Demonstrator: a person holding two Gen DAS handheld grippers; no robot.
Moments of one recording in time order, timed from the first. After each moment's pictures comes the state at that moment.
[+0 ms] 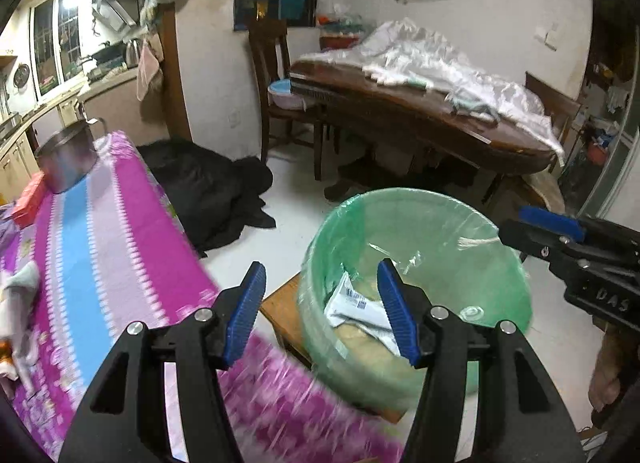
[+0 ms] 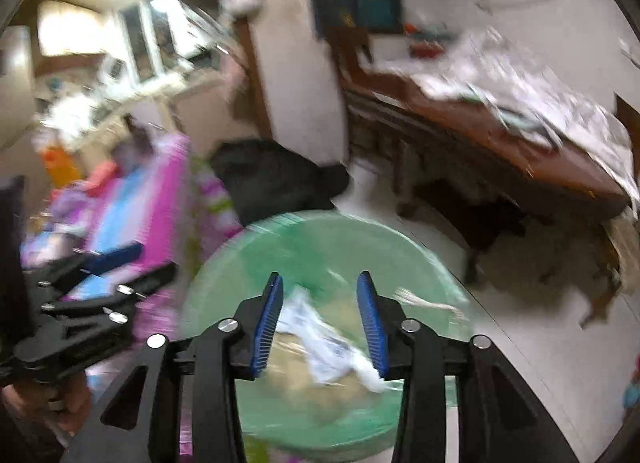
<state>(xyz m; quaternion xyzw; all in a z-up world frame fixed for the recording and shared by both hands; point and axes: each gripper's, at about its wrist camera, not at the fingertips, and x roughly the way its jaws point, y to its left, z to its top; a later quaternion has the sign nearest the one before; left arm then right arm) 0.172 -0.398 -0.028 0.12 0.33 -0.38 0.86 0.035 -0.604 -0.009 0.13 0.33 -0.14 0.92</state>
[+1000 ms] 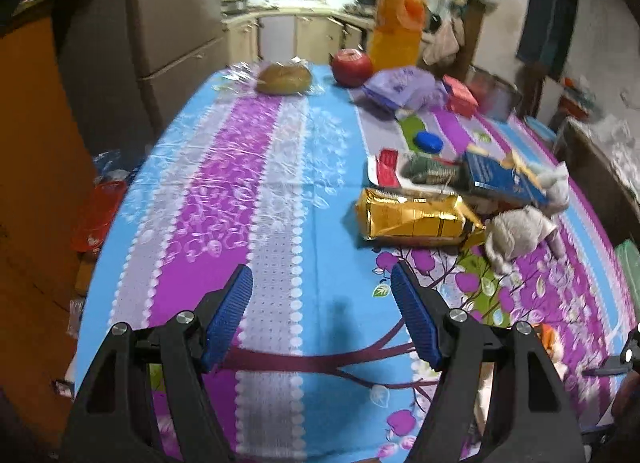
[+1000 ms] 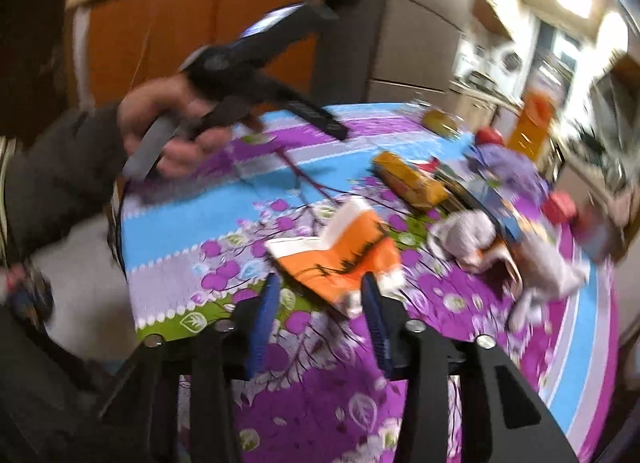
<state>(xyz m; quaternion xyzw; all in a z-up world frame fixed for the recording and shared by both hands) 0.251 0.140 -0.045 -0.01 0.41 -0.03 0.91 0.094 -0.081 -0.028 -0.24 0.29 0.41 0.83</state>
